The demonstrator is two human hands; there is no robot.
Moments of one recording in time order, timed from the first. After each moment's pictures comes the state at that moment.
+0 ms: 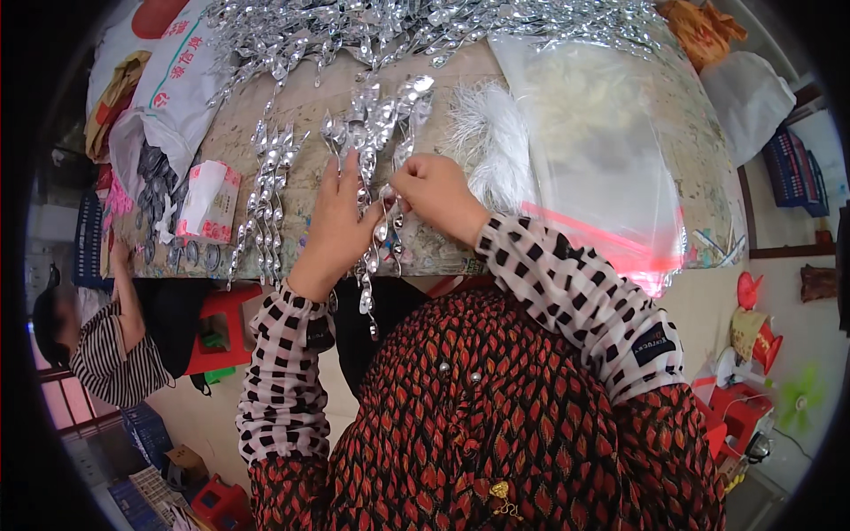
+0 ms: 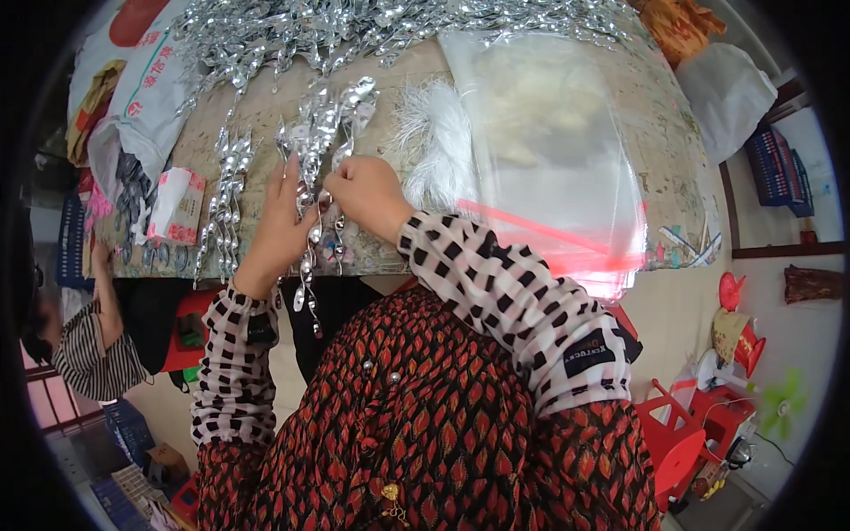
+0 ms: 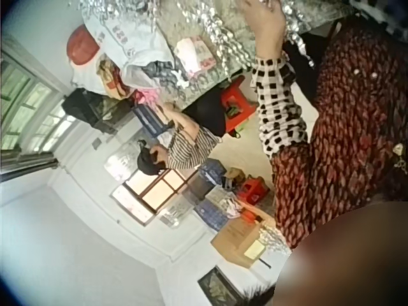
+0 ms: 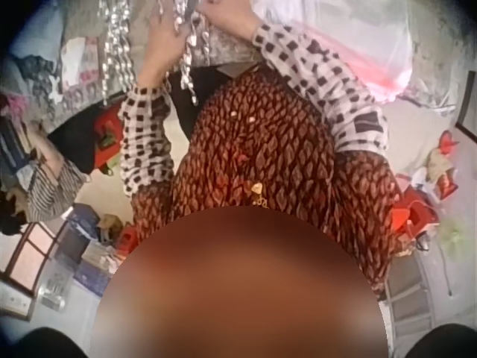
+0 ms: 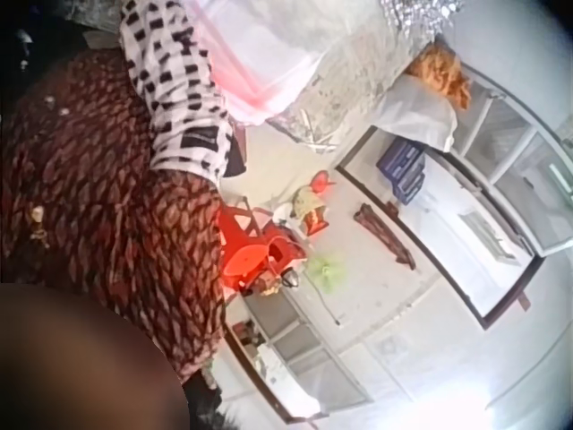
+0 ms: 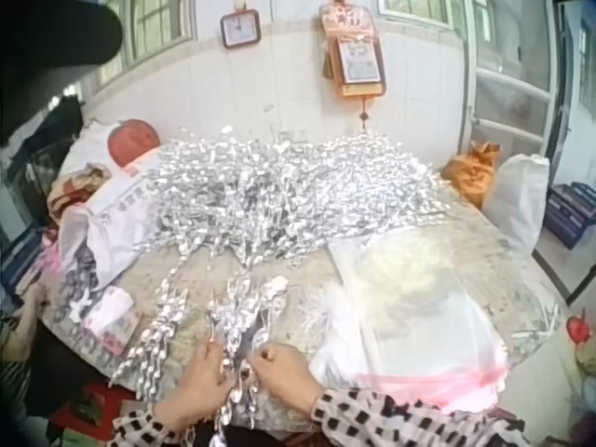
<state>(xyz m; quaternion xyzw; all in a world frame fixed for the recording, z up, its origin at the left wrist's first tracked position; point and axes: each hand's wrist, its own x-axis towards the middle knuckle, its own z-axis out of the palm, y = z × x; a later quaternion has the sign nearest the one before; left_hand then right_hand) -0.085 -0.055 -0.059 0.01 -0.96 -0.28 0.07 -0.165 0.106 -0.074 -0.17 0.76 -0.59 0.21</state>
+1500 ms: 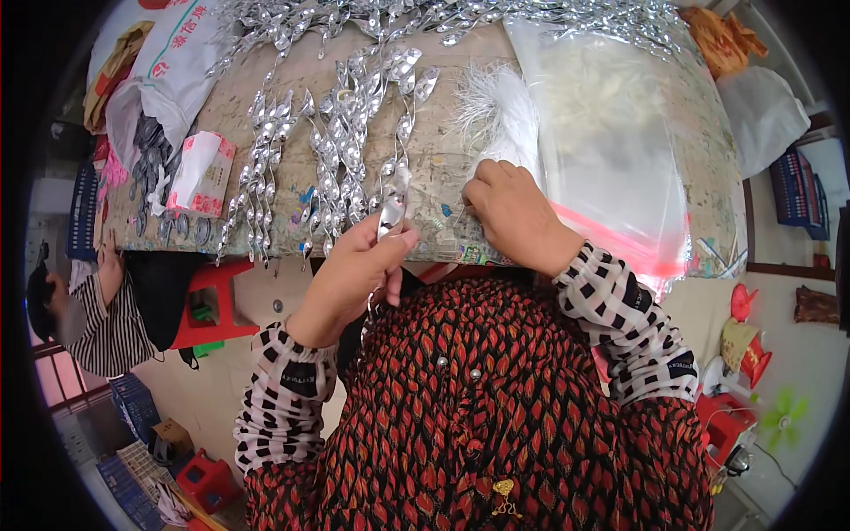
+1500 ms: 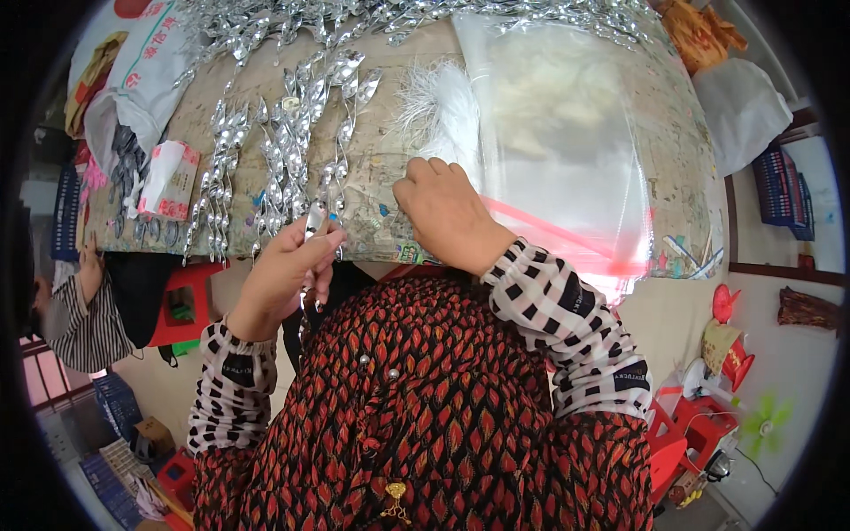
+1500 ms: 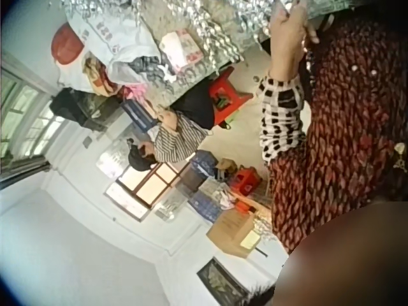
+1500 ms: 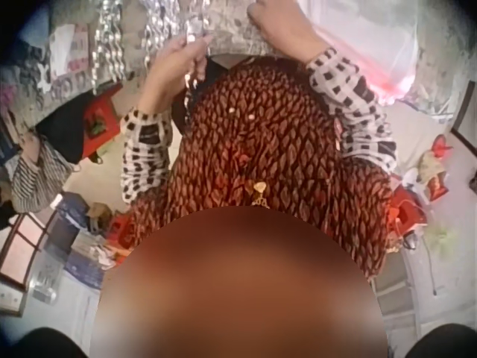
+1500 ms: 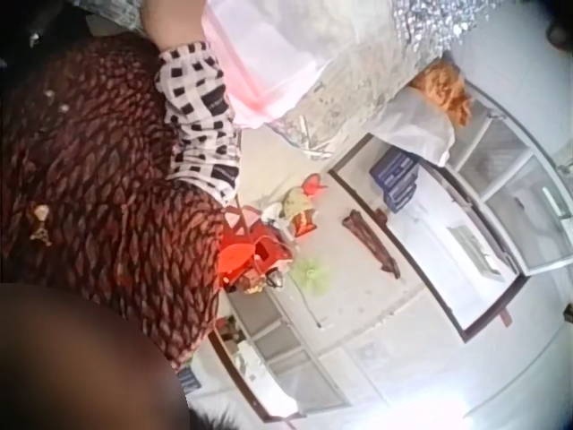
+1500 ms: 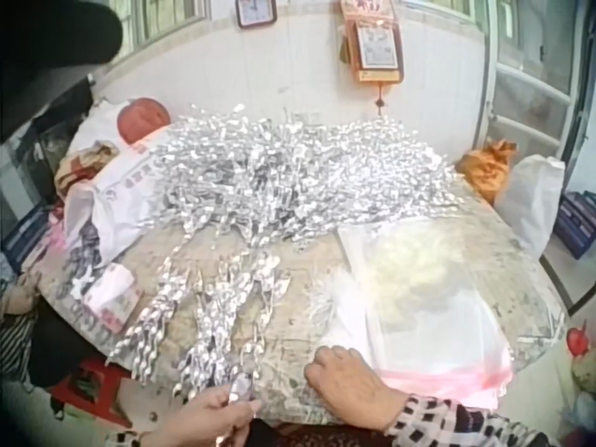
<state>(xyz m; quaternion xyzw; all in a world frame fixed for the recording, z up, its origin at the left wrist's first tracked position) -0.036 0.004 -0.016 0.23 -0.60 -0.74 -0.21 -0.147 0.205 -0.065 -0.47 0.85 -0.23 -0.04</state>
